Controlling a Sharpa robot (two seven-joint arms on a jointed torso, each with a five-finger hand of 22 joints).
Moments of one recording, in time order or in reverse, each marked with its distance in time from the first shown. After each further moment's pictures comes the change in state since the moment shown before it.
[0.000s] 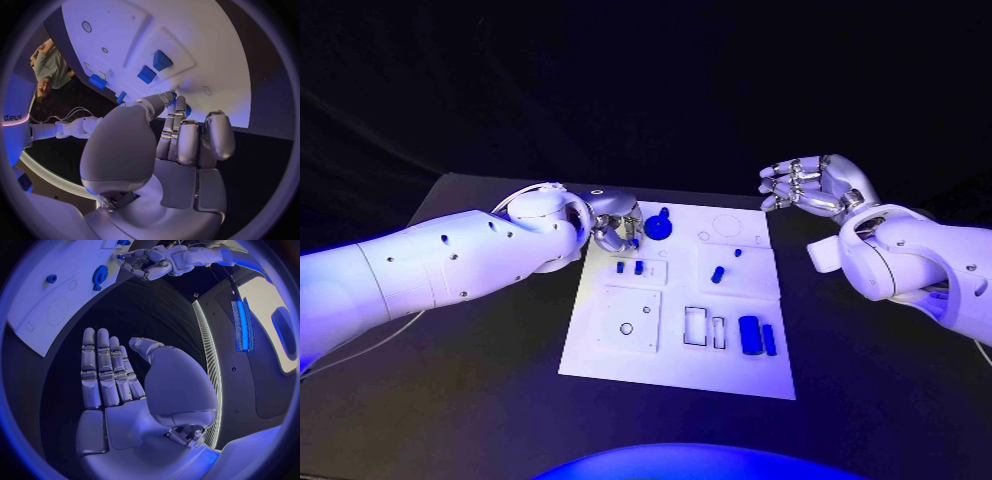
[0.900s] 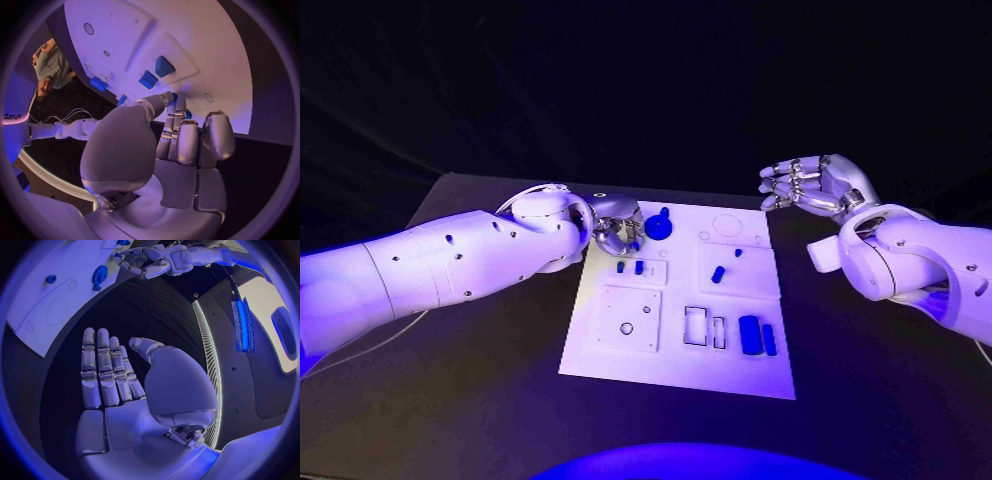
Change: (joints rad) left arm -0.001 0.012 -0.003 -0.011 0.005 0.035 -0.004; left_hand 0.000 0.000 0.000 0.000 -0.001 0.000 0.000 -0.004 -0.001 0.000 0.000 -0.005 0.000 0.000 0.000 0.000 -0.002 0.000 0.000 0.000 0.000 -0.005; right arm 0.000 0.000 0.000 0.001 0.000 0.000 0.000; right_hand 0.000 0.000 0.000 0.000 0.000 0.000 0.000 0.000 0.000 0.000 0.000 -0.006 -0.001 0.000 0.000 0.000 0.000 0.000 0.000 0.000 0.000 -0.001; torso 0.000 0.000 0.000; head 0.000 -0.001
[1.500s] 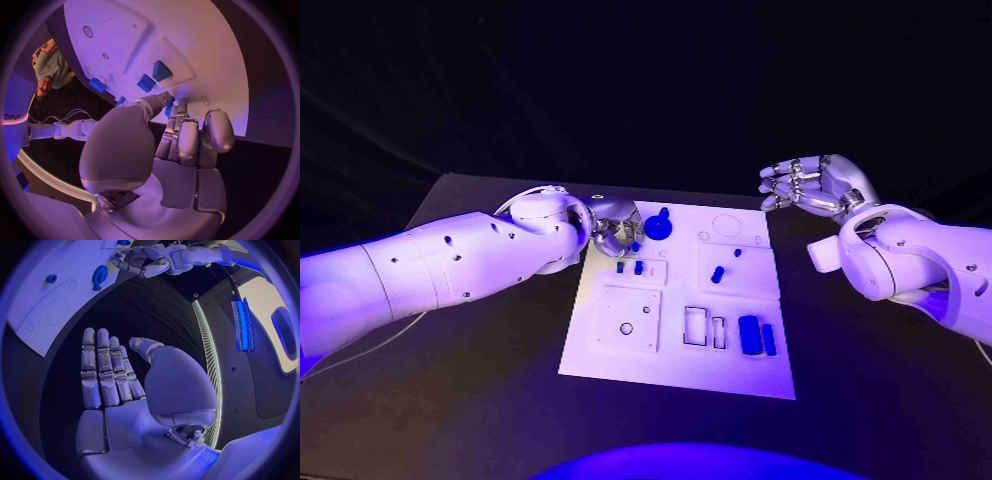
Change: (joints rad) left arm -0.002 -0.003 -0.004 -0.004 0.002 0.002 -0.007; left_hand -0.047 -0.039 -0.008 0.014 -0.004 -0.129 0.032 -0.075 -0.039 -0.065 0.033 -0.070 -0.013 -0.022 0.021 -0.015 -0.052 0.000 -0.031 0.023 -0.042 -0.050; right arm 0.000 -0.002 0.000 0.000 0.000 0.000 0.000; right_hand 0.000 0.000 0.000 0.000 0.000 0.000 0.000 0.000 0.000 0.000 0.000 0.000 0.000 0.000 0.000 -0.004 0.000 0.000 0.000 0.000 0.000 0.000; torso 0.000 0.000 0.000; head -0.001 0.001
